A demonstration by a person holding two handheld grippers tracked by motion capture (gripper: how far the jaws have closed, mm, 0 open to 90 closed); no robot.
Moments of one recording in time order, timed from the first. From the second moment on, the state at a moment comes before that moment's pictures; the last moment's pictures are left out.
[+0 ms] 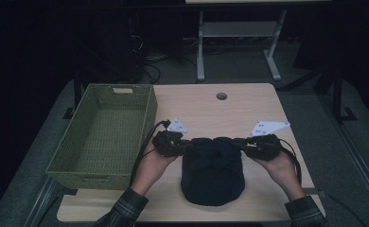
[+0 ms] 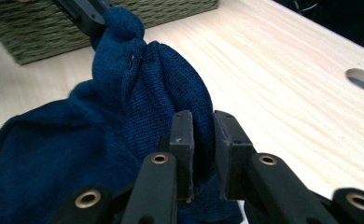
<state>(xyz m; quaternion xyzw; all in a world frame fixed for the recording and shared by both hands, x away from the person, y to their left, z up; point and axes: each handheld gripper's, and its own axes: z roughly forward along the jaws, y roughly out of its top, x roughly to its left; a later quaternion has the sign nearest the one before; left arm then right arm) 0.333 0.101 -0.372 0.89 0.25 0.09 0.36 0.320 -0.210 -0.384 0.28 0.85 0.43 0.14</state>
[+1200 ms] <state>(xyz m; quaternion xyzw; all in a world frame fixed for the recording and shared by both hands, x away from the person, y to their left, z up) 0.276 0.117 -0.394 0.90 0.25 0.02 0.36 0.250 -0.224 -0.422 0.26 0.86 0.43 0.07</state>
